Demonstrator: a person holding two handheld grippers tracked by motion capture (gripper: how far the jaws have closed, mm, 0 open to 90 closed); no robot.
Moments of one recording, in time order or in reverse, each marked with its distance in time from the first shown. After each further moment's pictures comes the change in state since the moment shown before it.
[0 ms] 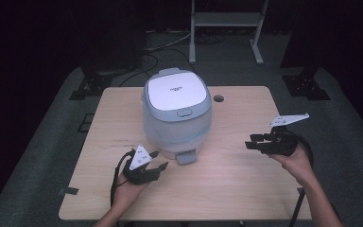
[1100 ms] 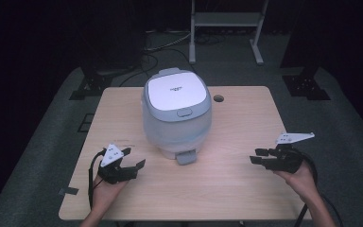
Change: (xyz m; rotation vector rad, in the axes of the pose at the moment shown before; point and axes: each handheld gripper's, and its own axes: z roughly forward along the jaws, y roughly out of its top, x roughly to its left) left arm 0.046 -0.029 -0.043 -0.012 0.115 -0.139; right arm 0.005 -0.052 -0.001 -0.006 -0.018 0.034
